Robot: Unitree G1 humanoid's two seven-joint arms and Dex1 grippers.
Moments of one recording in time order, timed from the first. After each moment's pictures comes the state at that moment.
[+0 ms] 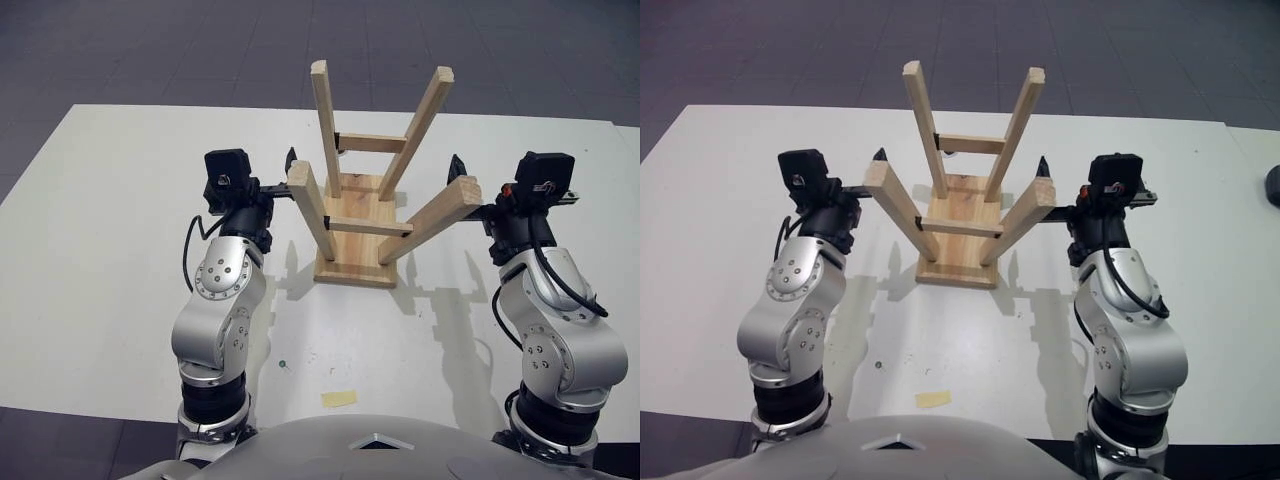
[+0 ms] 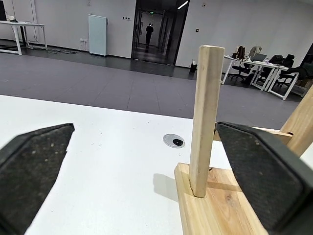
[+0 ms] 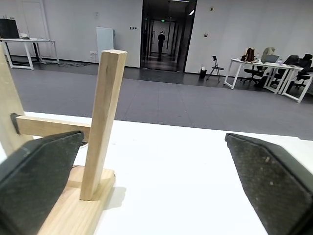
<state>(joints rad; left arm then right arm) -0.13 -0.05 -0.10 -0.64 -0.16 0.71 0.18 -0.08 -0.25 -0.10 -0.81 0.26 0.87 -0.12</state>
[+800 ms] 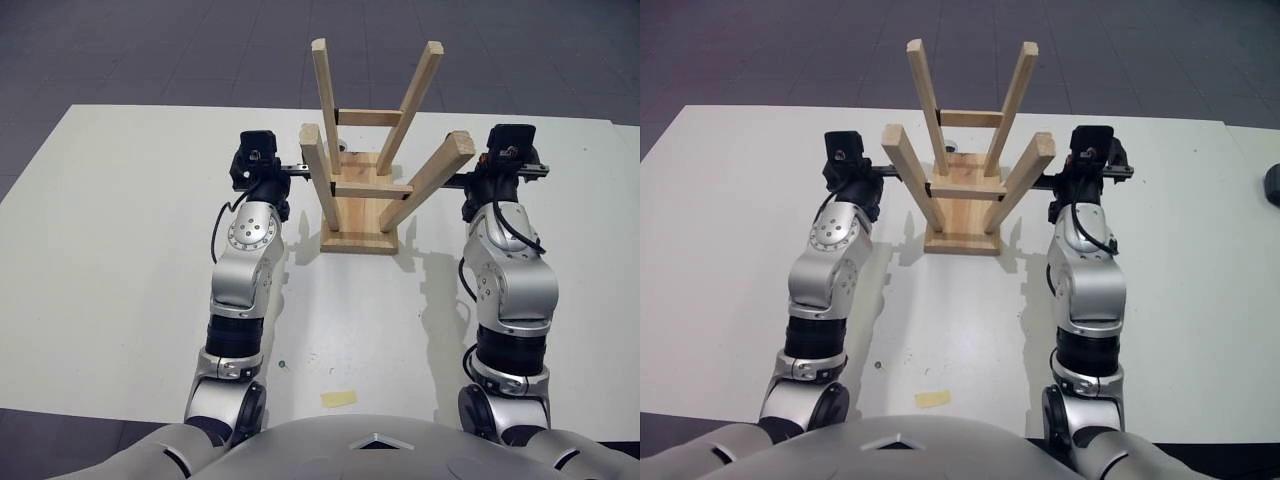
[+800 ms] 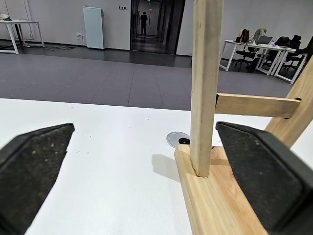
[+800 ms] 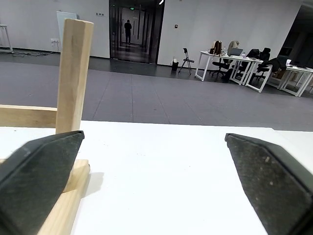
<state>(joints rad) -0.39 -0.07 -0.05 -0.10 -0.08 0.46 0.13 -0.34 -0.11 -0.06 -0.35 0.01 0.70 -0.18</state>
